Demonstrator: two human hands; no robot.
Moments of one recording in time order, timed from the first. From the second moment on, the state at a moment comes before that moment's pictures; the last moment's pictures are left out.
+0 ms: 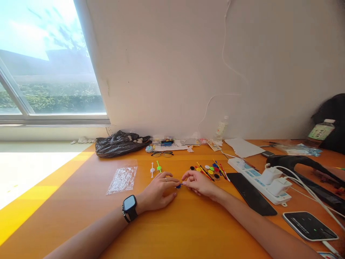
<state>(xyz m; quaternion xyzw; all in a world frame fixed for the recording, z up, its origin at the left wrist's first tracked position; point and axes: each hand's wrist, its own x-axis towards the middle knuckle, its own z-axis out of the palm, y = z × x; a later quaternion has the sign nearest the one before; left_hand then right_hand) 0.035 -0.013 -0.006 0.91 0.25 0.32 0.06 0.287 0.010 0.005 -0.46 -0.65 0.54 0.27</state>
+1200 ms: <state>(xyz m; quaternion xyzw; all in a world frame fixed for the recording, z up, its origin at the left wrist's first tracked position) 0.044 -0.015 -0.011 0.91 0.27 0.30 0.05 0.297 0.015 0.009 -0.48 -0.72 0.32 0.39</state>
